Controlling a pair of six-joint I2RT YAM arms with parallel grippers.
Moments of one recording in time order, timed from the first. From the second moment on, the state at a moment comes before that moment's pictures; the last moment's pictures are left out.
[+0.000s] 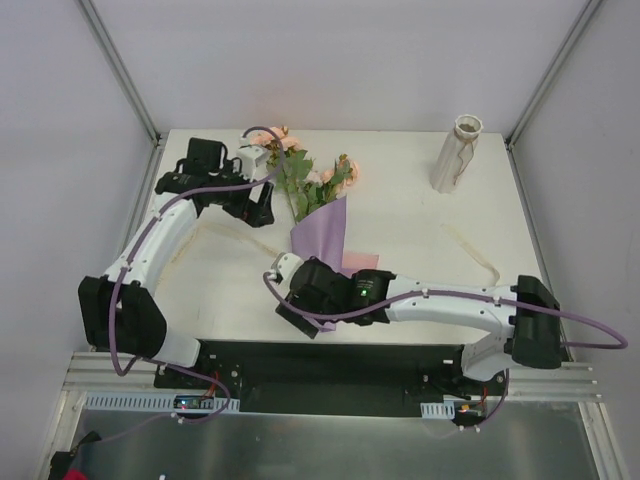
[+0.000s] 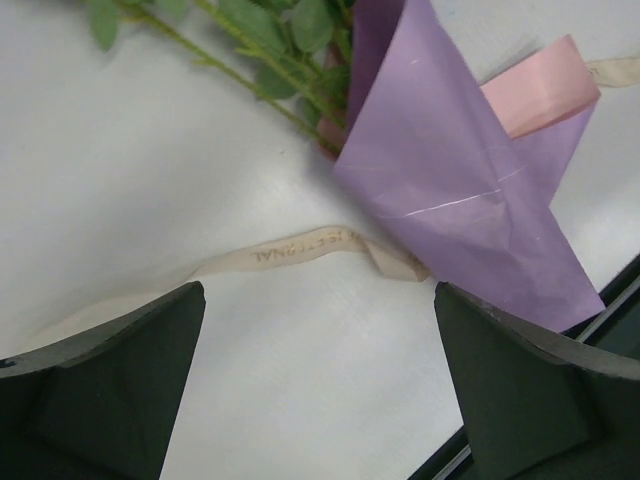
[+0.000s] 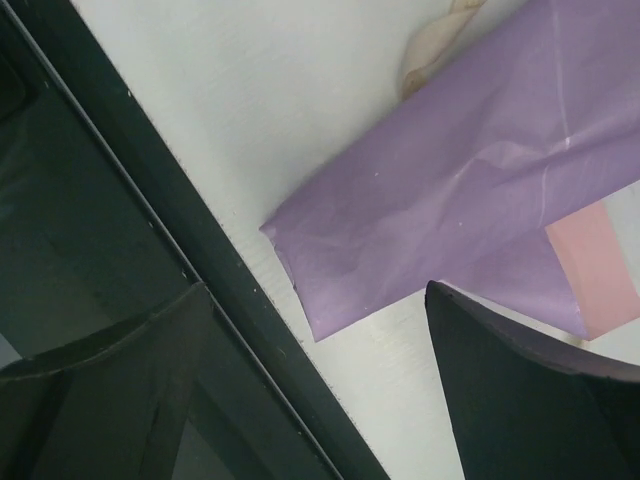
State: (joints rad) left arm -0.22 1.48 1.33 -0.74 0.53 0.23; right arm 1.31 1.49 1.19 -0.57 0.24 0.19
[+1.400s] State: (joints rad) left arm -0.04 1.21 1.09 -0.83 0.46 0.20; right arm 1.52 1.85 1.25 -0.58 0.69 -0.14
